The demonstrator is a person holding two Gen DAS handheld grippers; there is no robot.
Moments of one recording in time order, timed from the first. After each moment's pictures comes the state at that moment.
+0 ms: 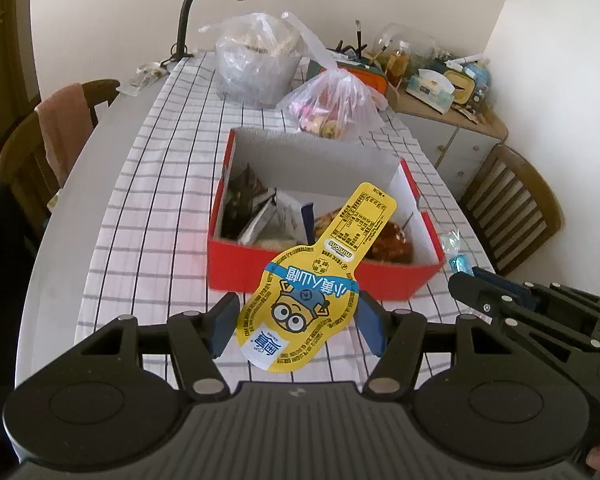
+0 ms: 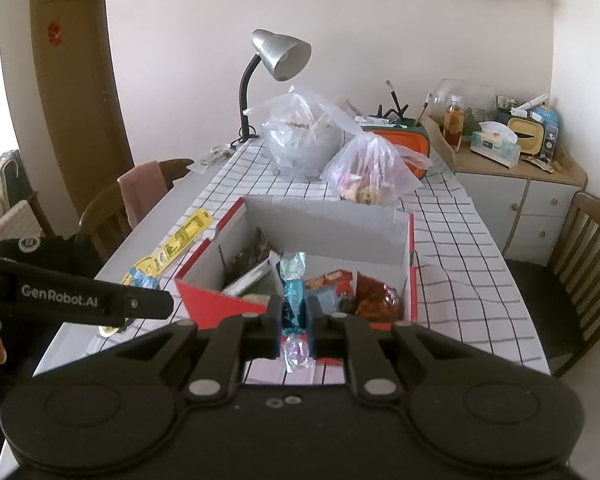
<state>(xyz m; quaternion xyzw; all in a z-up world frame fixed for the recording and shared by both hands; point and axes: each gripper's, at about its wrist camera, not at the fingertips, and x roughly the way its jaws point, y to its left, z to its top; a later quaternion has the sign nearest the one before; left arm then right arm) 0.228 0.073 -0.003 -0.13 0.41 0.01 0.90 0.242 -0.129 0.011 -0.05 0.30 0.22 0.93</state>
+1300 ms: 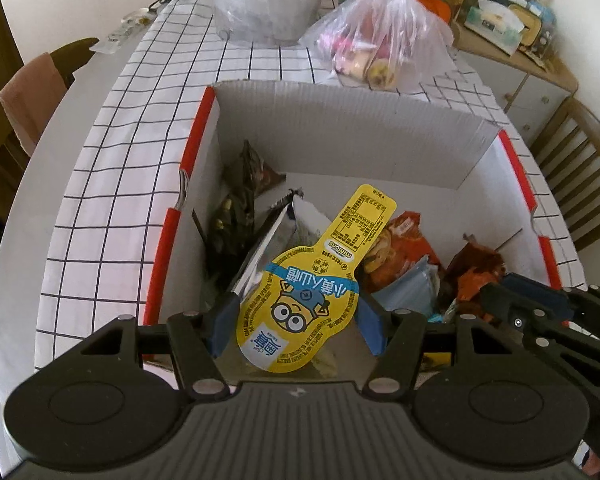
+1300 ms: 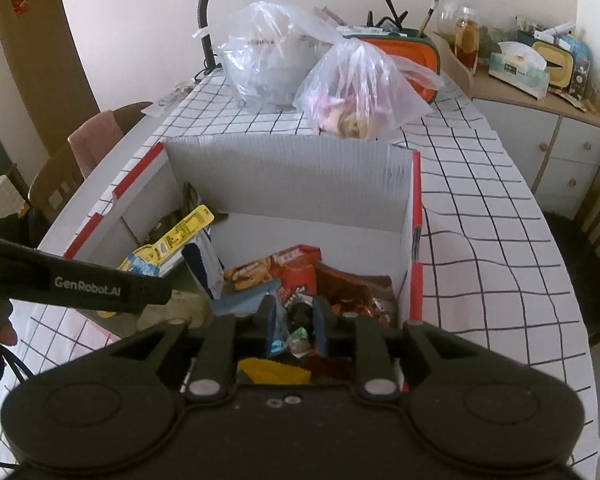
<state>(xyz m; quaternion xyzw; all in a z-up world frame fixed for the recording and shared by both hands) 0.395 0.071 -0.096 -0.09 0.51 0.05 0.85 0.392 -0.129 -0.077 -0.05 0.41 0.22 0.88</state>
